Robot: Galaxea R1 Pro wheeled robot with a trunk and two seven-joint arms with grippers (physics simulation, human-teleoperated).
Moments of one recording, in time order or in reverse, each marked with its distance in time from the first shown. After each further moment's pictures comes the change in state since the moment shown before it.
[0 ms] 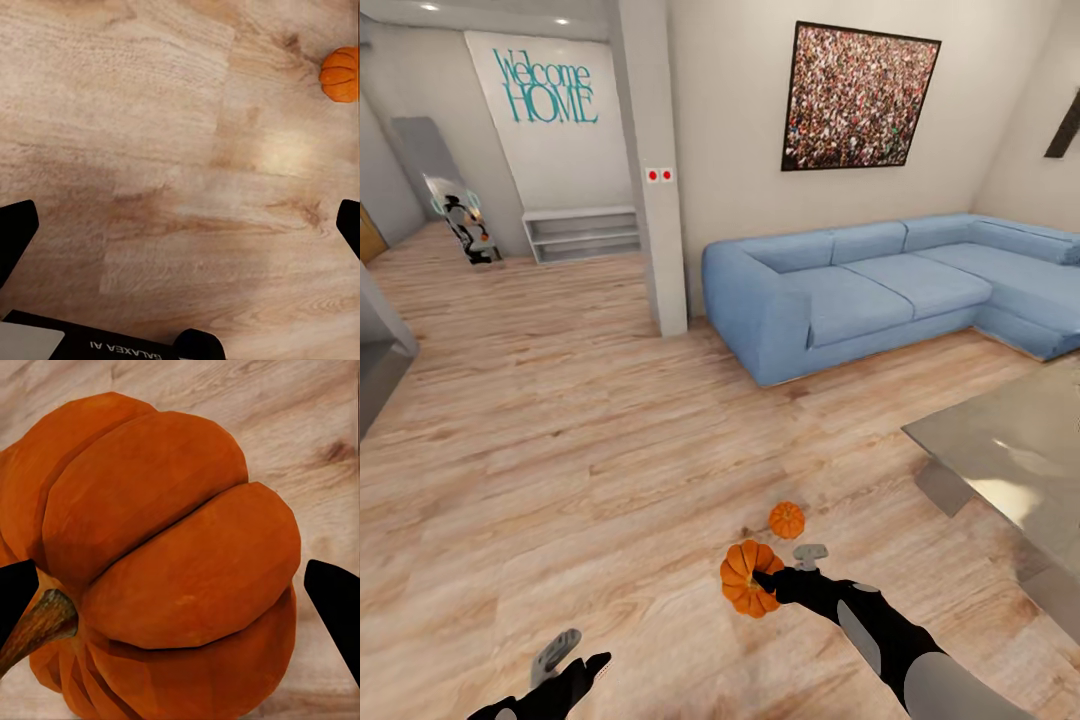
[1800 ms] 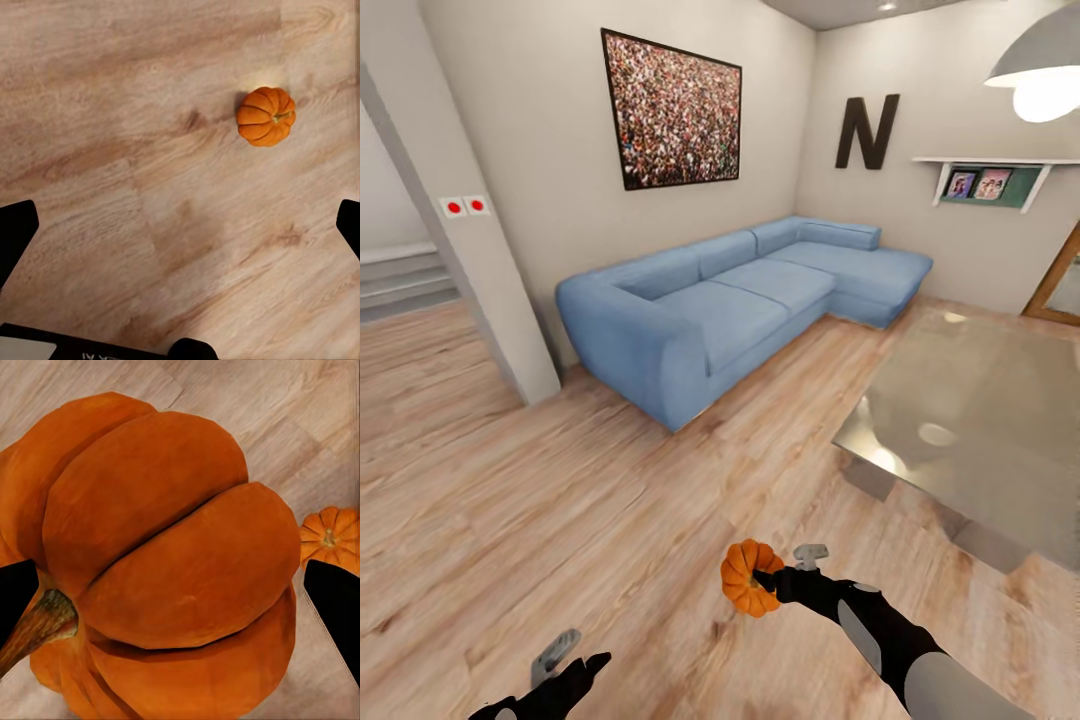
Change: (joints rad) left arm 0.000 0.000 0.000 0.000 0.000 0.000 0.000; right arm 0.000 -0.002 -0.001 0.000 -0.008 0.000 0.001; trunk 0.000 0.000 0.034
